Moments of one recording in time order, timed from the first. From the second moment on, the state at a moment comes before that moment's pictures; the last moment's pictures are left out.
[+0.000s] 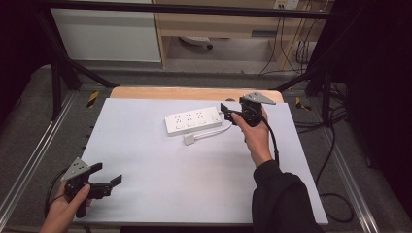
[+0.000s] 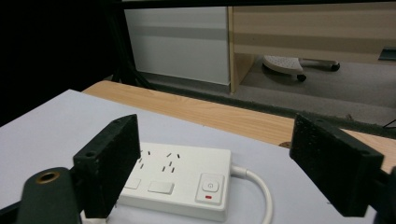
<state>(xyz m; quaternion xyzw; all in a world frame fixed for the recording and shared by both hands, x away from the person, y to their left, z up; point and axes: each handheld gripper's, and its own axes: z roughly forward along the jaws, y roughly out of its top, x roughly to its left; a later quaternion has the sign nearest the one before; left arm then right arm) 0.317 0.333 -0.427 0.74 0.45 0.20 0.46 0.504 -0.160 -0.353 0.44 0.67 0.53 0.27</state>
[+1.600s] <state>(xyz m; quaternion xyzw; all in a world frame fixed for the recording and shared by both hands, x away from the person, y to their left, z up) 0.317 0.332 -0.427 0.74 0.45 0.20 0.45 0.532 -0.141 -0.373 0.46 0.67 0.53 0.27</state>
